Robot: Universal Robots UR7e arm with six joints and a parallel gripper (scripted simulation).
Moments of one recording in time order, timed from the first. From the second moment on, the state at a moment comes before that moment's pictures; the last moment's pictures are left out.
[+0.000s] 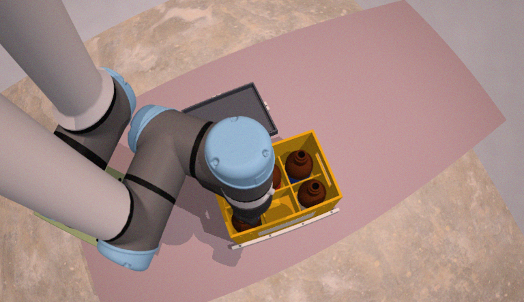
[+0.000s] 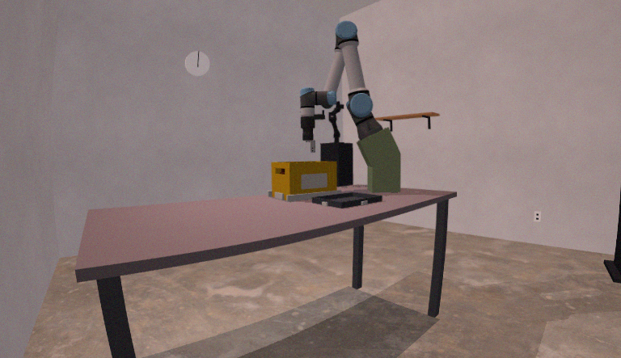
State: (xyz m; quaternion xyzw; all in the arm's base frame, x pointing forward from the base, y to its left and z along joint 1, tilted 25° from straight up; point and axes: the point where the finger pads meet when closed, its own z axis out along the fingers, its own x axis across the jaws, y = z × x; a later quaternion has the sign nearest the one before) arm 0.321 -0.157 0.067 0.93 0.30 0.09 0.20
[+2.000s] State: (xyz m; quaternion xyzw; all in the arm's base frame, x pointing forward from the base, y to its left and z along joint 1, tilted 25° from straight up) arm 0.315 -0.160 0.065 0.93 0.30 0.09 0.19
